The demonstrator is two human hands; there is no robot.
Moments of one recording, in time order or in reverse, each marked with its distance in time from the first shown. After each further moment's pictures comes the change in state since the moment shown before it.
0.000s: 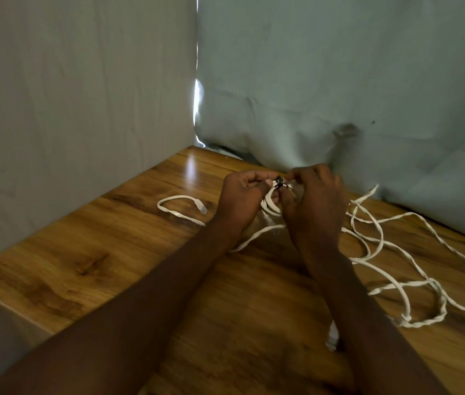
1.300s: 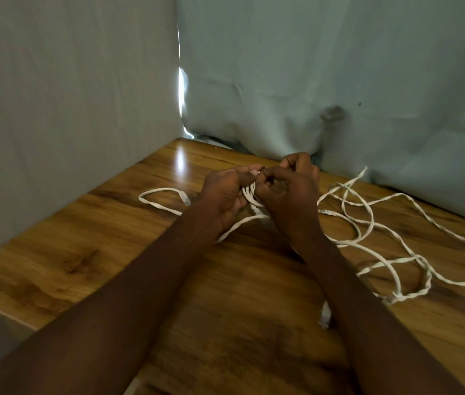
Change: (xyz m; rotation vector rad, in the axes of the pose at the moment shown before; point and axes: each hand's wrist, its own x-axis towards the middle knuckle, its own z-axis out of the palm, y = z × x) left_hand 0.004 0.007 -0.007 -0.374 0.005 -0.411; right_hand -0.003 0.004 0.025 0.306 -0.030 0.019
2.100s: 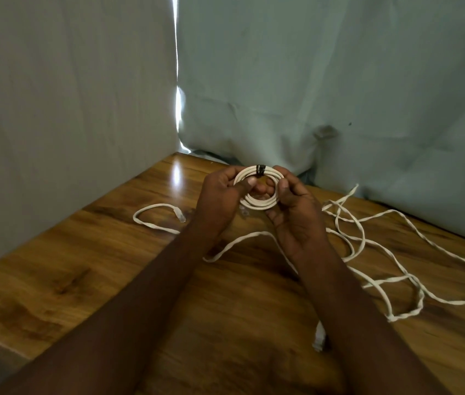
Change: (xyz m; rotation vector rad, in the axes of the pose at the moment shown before) left_hand 0.009 0.000 -0.003 0.438 -0.129 0.508; right_hand 0.011 -0.010 -0.016 1.329 -0.083 0.685
